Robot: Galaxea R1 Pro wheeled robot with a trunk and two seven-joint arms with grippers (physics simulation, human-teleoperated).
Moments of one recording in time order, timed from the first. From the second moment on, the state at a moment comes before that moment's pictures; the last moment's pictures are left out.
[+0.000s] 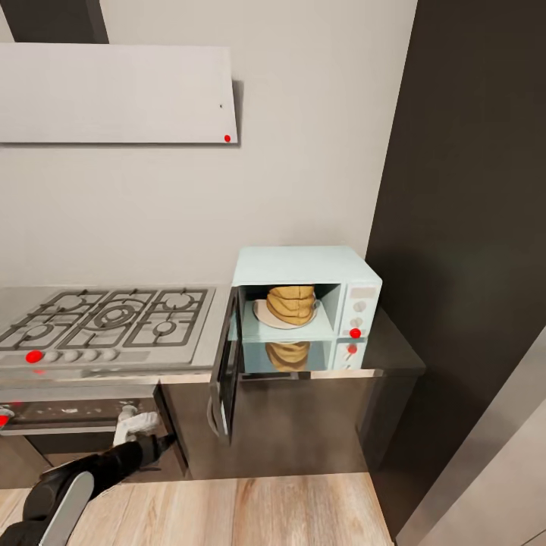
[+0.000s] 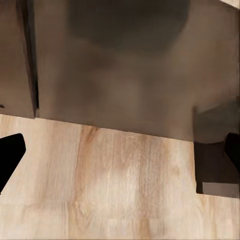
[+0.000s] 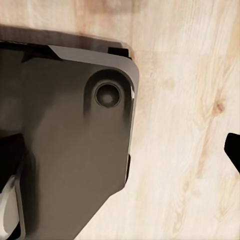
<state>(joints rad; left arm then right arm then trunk) -0.13 0.20 0.07 -1.50 0.56 0.79 0.01 -0.19 -0.03 -0.14 0.03 0.23 -0.03 0.00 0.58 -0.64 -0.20</state>
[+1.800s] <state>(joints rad) -0.34 0.08 -0.14 -1.51 0.51 0.79 0.03 -0.19 -0.02 -0.14 0.03 0.23 -0.04 -0.01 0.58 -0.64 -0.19</state>
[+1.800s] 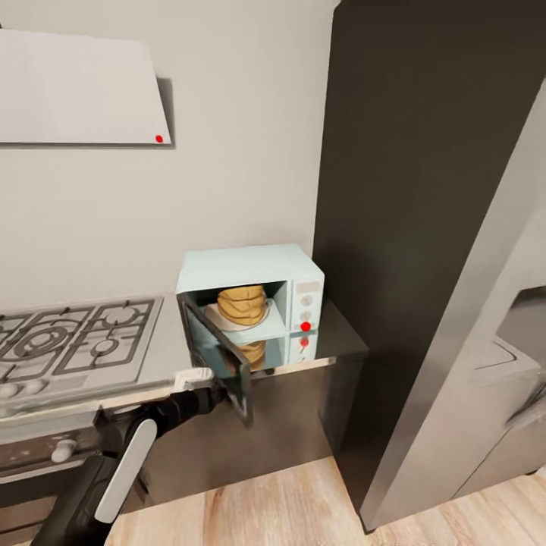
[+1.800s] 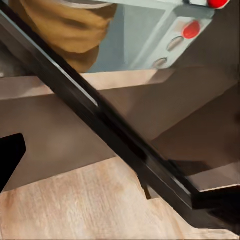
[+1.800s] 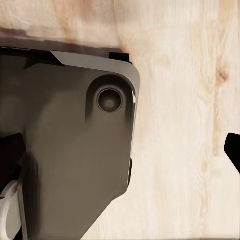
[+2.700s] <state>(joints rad) -0.34 -0.01 -0.07 -1.51 0.29 0.79 0.04 -0.19 -0.02 -0.14 0.03 0.23 -0.04 -0.01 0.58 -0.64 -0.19</state>
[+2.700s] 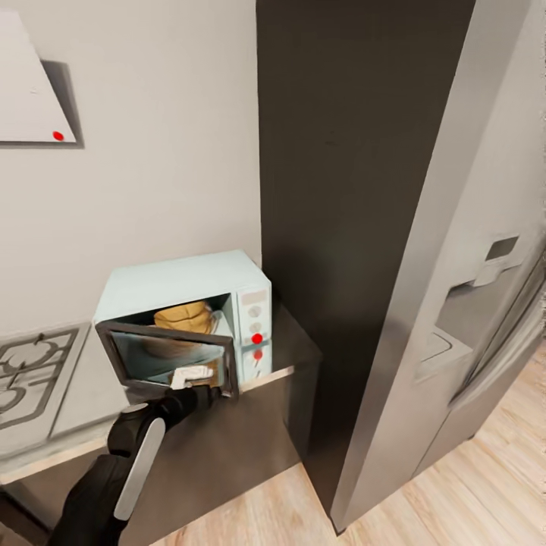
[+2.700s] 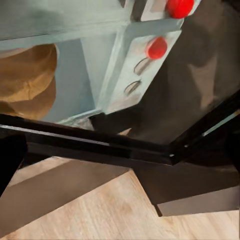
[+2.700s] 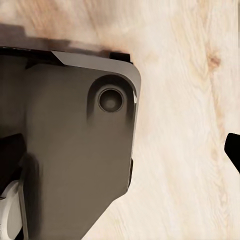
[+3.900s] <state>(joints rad) -0.34 -0.01 -0.12 -1.52 0.32 0.80 0.12 -0.19 -0.03 -0.14 0.03 0.23 -0.04 -0.01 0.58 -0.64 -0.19</state>
